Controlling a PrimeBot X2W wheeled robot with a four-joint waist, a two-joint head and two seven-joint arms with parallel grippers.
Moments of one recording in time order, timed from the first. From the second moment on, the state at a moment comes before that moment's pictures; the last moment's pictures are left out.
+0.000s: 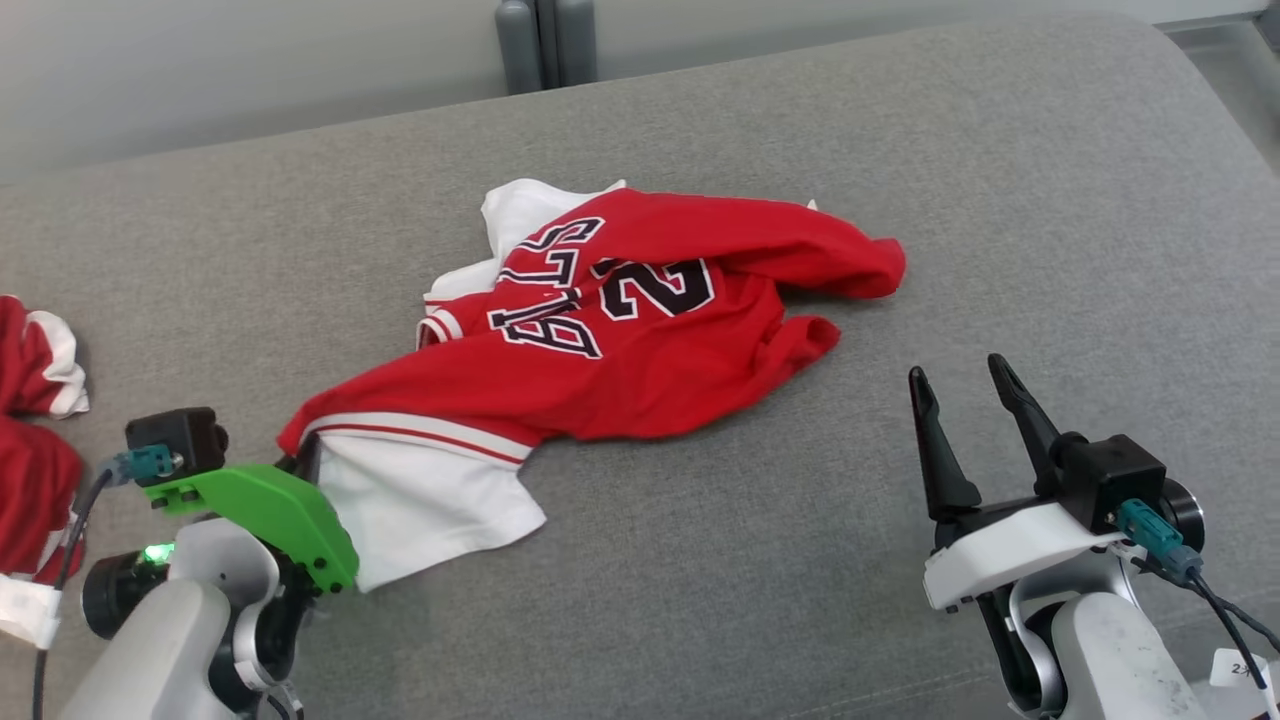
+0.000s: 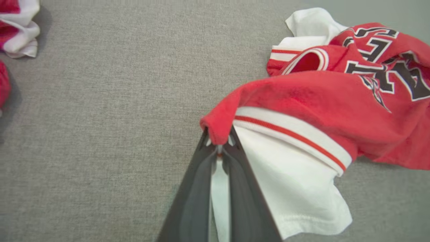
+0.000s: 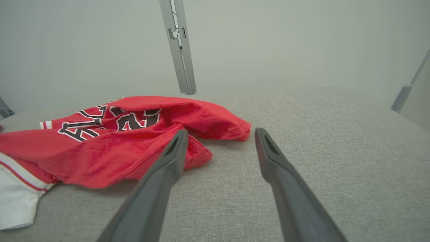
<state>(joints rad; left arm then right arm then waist) -0.31 0.42 -0.44 0.26 -0.86 0.25 0.21 -0.13 -0.05 0.07 0.14 0.12 0.13 -0.17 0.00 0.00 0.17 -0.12</state>
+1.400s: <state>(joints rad) -0.06 0.18 -0.12 0.14 -0.47 -0.03 -0.26 -0.09 -0.05 0.01 0.11 0.08 0.13 -0.15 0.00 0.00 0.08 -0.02</state>
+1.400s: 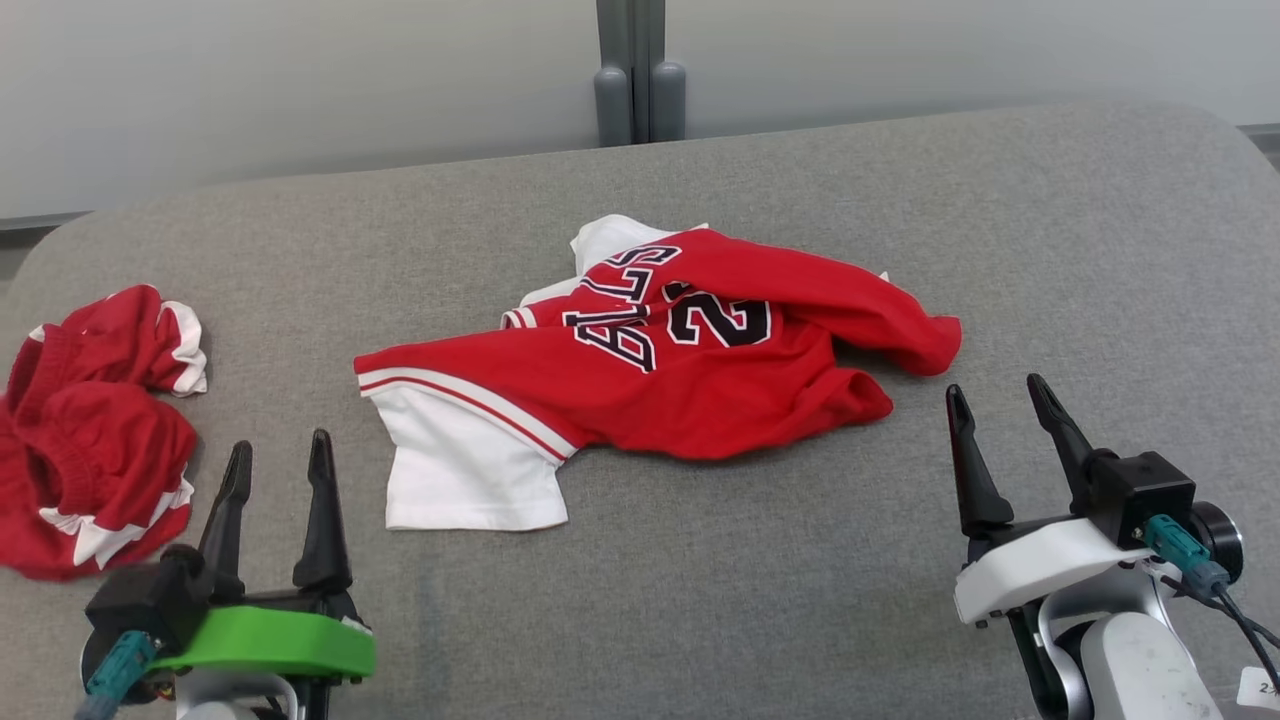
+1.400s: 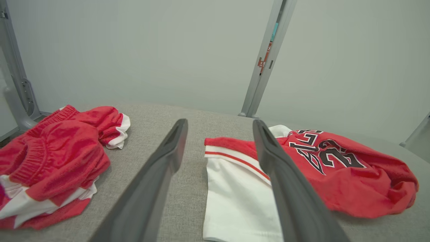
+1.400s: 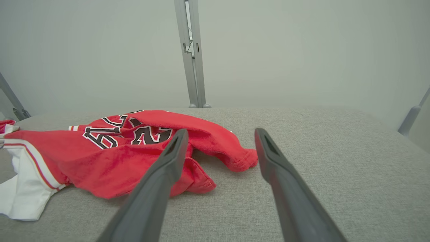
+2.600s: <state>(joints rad) -0.08 0.10 -0.06 0.18 -0.36 -0.12 -0.26 -0.49 -0.36 0.47 0.59 0.31 0.13 0.12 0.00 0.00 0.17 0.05</state>
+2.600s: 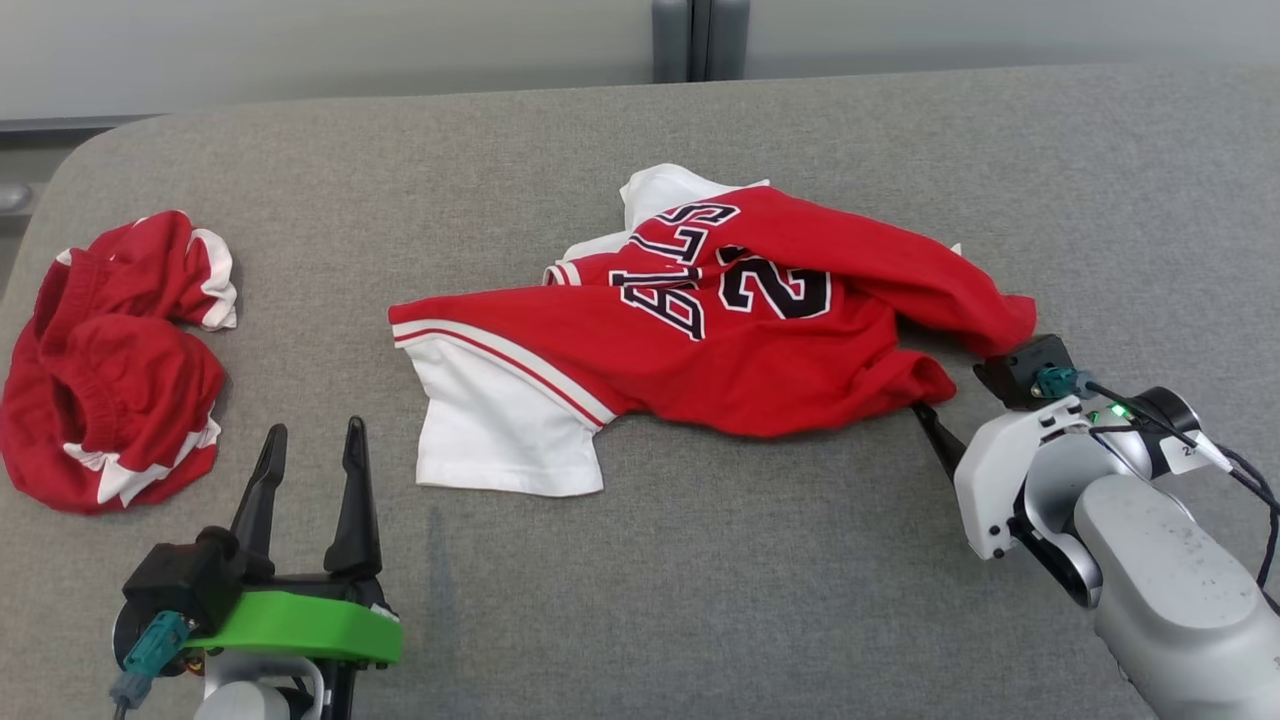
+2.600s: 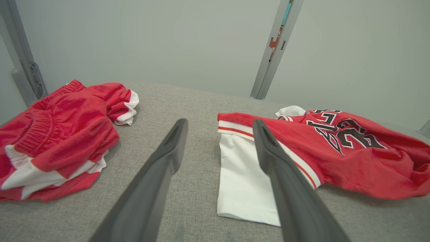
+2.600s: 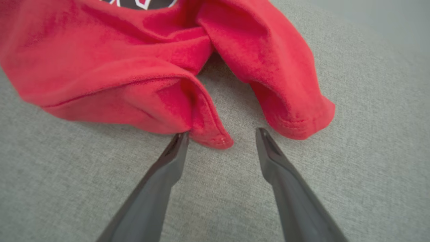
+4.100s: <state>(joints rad) -0.08 0.09 -0.03 0.18 -0.36 -0.13 -0.26 -0.14 -0.09 -0.32 0.40 -0.18 0.13 -0.23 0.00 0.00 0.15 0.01</state>
